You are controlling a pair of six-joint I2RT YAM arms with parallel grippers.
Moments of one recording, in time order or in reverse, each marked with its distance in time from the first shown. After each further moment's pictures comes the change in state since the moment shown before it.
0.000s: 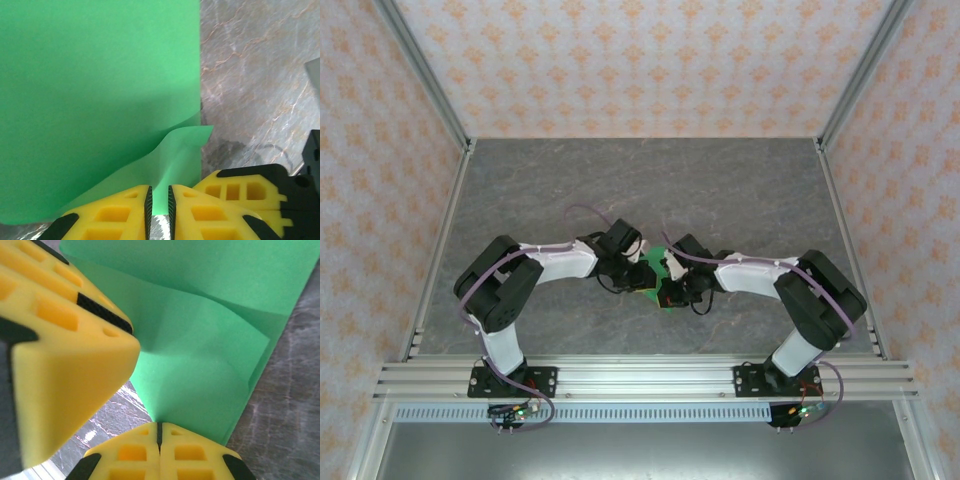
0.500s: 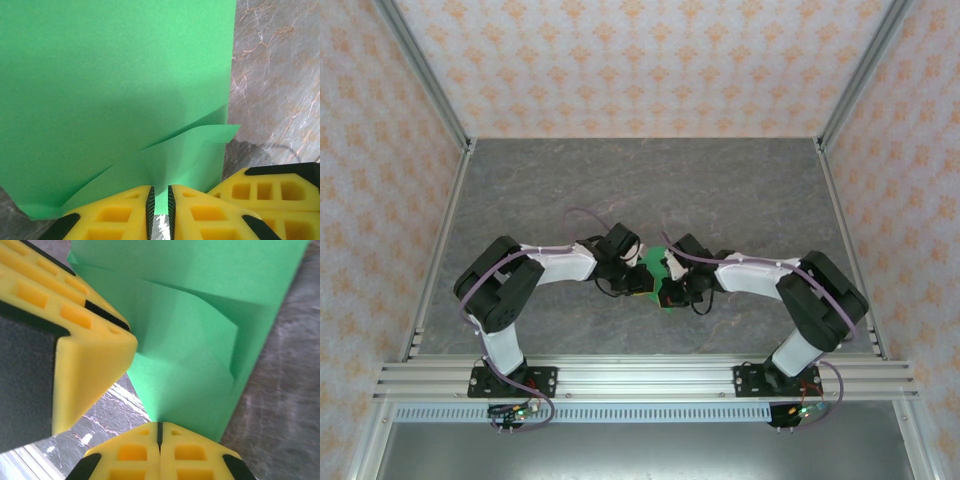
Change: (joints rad) left arm -0.003 0.000 -0.032 0.019 -0.018 0.001; right arm 0.001 -0.025 0.005 -0.029 0.024 0.013
